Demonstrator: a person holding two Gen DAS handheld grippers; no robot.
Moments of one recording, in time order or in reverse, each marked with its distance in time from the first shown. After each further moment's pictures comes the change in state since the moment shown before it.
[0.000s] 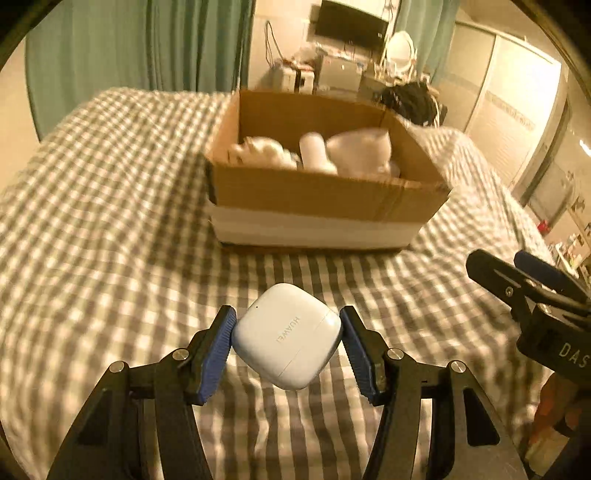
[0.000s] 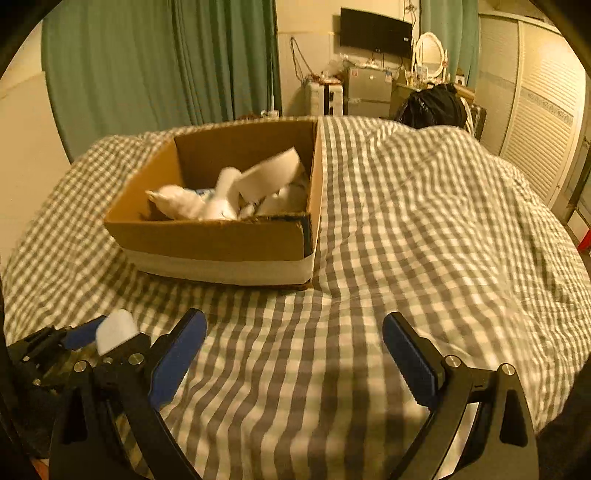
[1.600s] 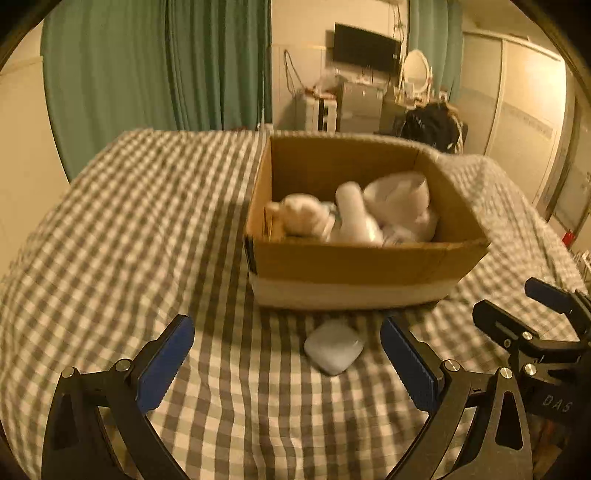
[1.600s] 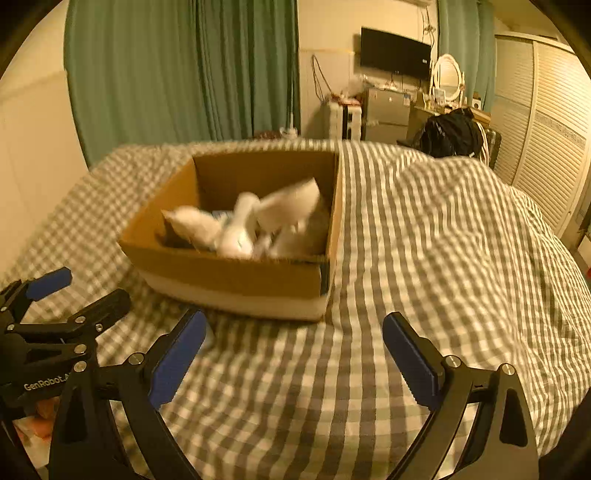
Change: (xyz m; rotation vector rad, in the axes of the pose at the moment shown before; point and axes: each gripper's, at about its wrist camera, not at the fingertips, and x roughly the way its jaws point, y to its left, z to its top) left arm 0.039 0.026 0.049 0.028 -0.097 0.135; right arm 0.014 0.009 0.015 -0.069 -0.049 0.038
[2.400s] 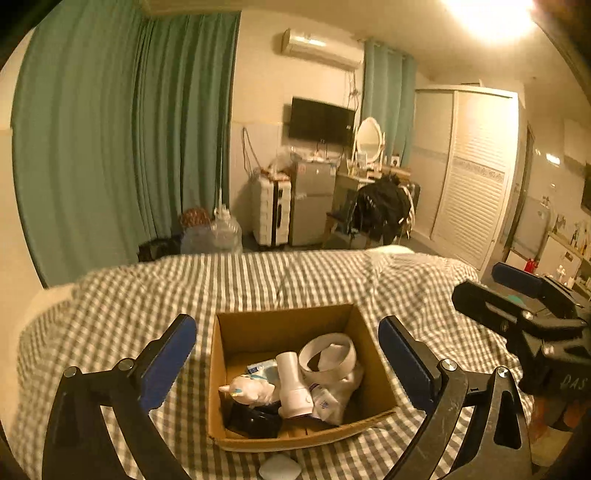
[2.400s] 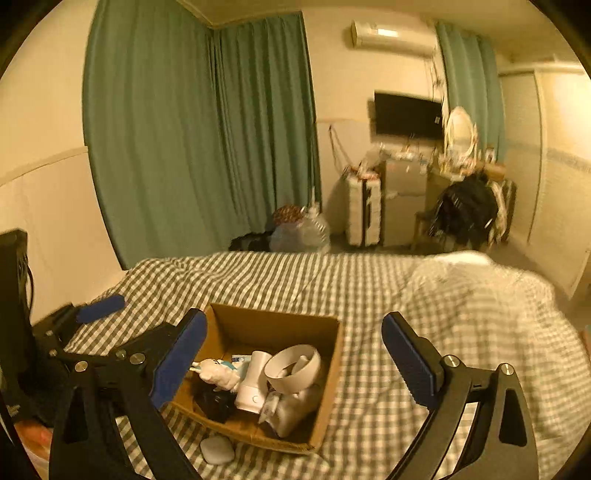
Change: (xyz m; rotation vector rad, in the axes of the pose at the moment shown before) left arm -0.090 -0.022 0.140 0.050 -0.310 -0.174; right arm -0.080 -0.024 0.141 -0.012 -0.302 0.096
